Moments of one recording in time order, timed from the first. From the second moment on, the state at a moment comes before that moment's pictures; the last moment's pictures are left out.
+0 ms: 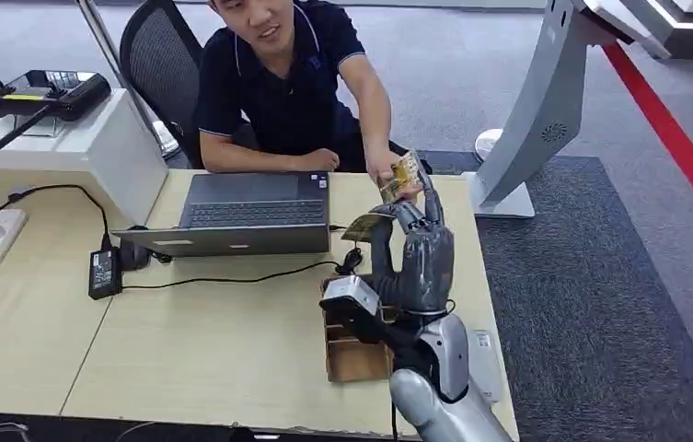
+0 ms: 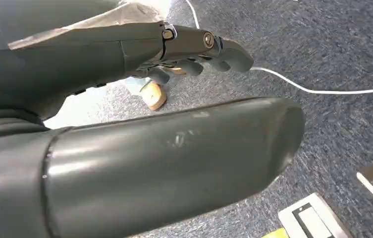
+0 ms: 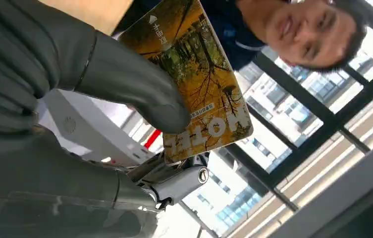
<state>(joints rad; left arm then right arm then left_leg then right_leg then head) -0.19 -0.23 0.62 -0.16 -1.57 0.60 0.14 -0.32 0.11 0.61 -1.44 0.93 -0.69 -0.11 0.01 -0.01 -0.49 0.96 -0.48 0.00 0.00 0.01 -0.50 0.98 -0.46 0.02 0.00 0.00</state>
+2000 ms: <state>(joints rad) -0.19 -0.24 0.58 -0.16 -1.54 0.60 0.15 -0.27 0.20 0.39 -1.27 1.02 -0.70 -0.04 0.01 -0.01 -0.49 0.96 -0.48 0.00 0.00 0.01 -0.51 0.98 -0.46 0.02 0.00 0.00</state>
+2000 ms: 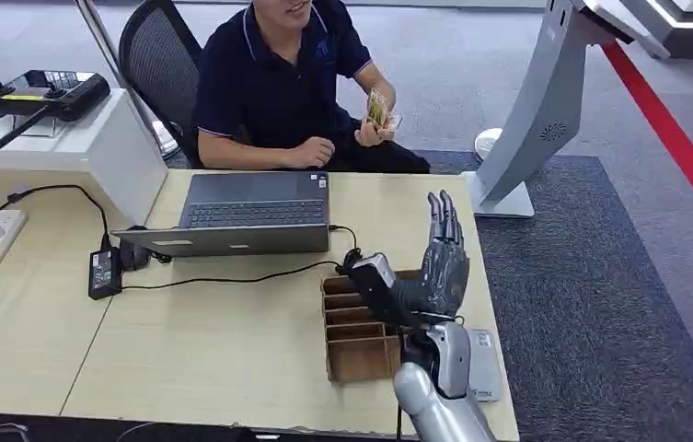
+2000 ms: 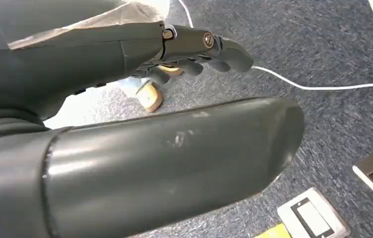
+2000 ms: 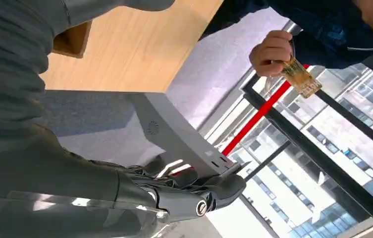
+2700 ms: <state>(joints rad) -0.19 -0.23 0.58 -0.16 -1.52 0.60 0.13 -0.33 -0.06 0.67 -1.40 1.02 -0.61 0.25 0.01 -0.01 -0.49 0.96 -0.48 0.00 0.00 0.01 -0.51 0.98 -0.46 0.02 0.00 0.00</state>
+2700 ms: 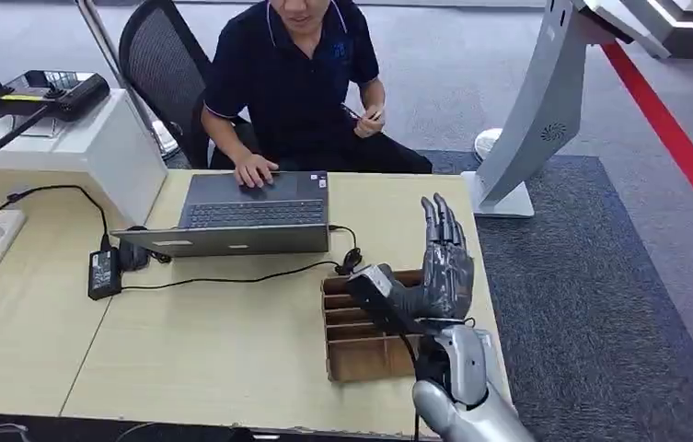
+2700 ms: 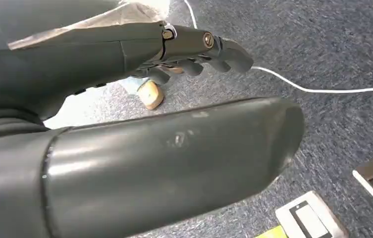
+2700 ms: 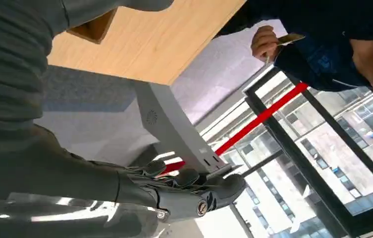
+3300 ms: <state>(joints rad) -0.19 -0.22 0.58 -0.16 -1.50 0.60 0.11 -0.44 -0.29 0.79 -1.58 1.04 -0.24 0.31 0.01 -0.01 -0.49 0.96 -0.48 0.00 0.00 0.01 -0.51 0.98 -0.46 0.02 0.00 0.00</state>
